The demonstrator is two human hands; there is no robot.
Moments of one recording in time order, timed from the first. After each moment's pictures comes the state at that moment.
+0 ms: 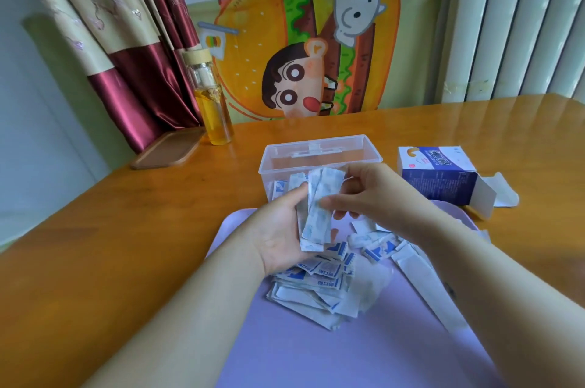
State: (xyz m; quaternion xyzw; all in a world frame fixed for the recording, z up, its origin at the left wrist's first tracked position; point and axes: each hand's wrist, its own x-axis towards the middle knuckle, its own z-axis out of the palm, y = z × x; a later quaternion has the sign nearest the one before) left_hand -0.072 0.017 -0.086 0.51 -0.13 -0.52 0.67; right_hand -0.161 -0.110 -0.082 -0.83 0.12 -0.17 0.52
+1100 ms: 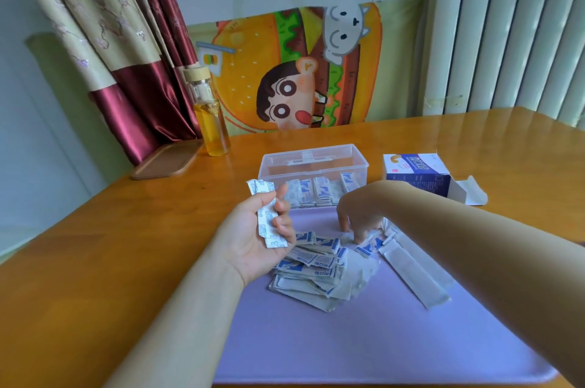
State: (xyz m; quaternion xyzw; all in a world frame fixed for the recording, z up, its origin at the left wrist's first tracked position) left_hand -0.081 0.058 -0.075 0.41 -0.05 -0.47 0.78; right_hand -0.128 -0.128 -0.080 -0.96 0.13 0.26 -0.05
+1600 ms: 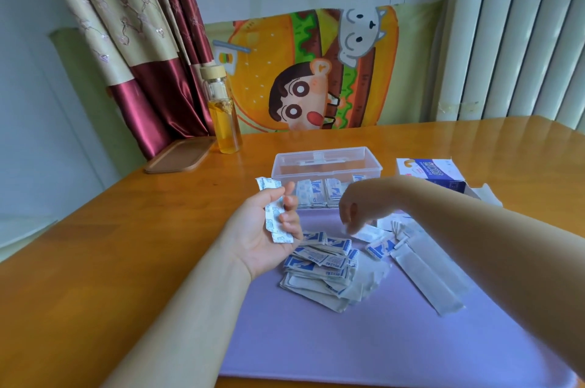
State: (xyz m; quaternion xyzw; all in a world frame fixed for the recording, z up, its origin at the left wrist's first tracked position) left_hand -0.078 0.066 -0.070 0.40 -0.05 -0.47 0.79; right_hand -0.131 -0.130 -0.066 -0.98 0.09 0.16 0.09
